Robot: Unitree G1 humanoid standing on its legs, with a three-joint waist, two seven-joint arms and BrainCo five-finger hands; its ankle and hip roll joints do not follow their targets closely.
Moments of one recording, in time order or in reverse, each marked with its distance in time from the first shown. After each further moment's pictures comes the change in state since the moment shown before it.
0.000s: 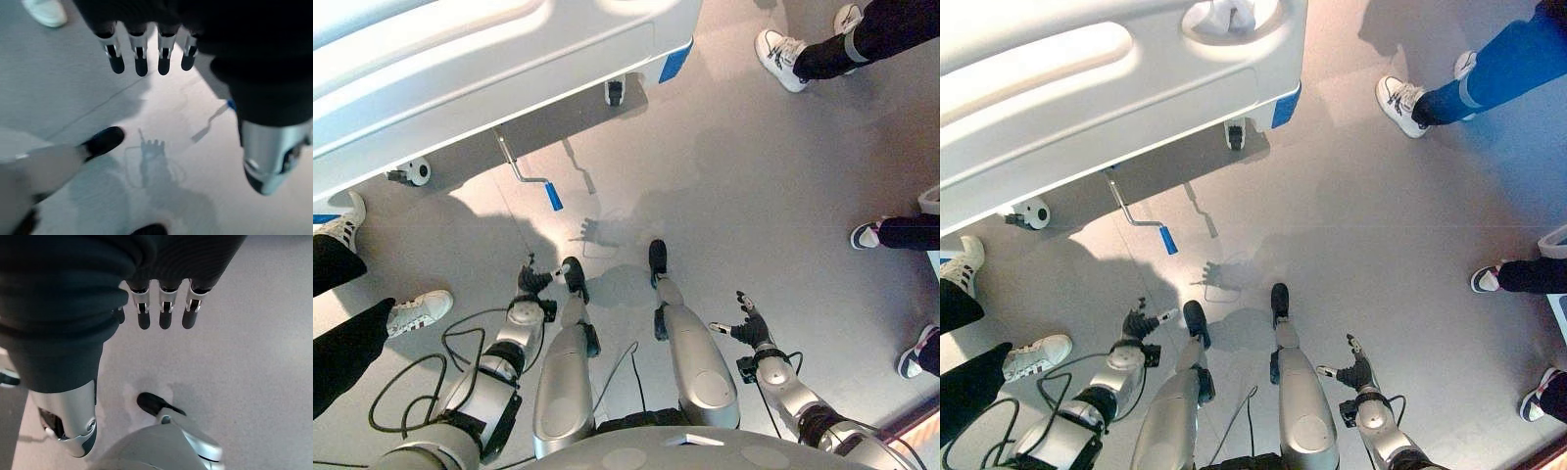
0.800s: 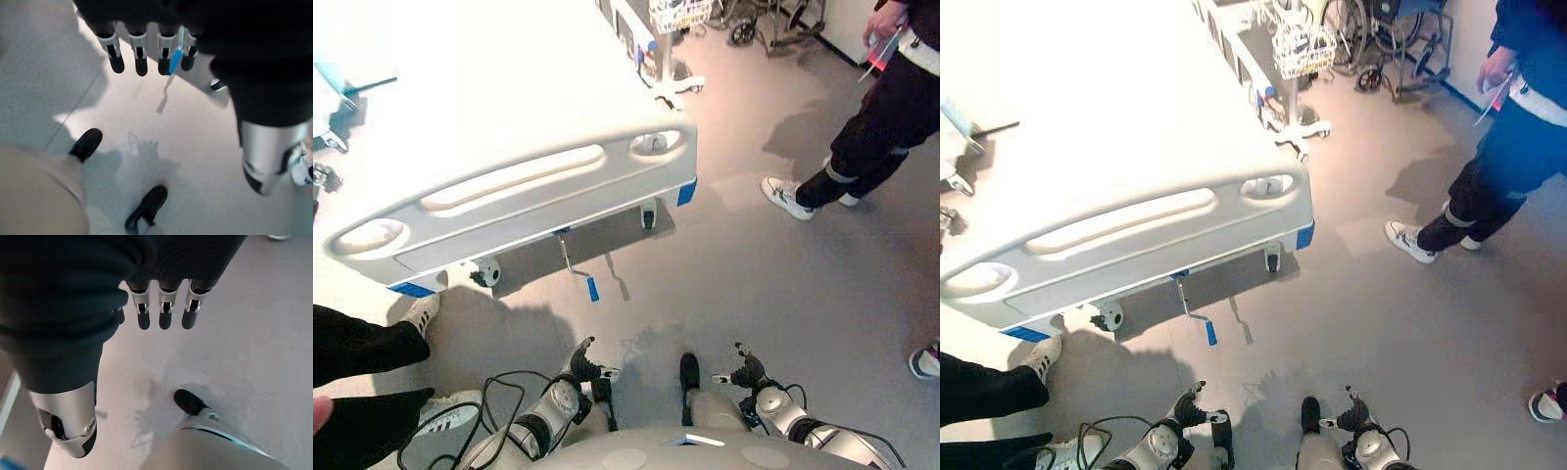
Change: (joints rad) left arm 0.207 -0.127 -0.242 0.019 0.345 0.035 -0.093; right arm -0.039 0.086 0.044 0.295 -0.195 0.118 0.092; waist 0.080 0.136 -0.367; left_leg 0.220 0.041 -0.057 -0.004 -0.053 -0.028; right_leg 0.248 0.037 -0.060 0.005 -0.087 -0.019
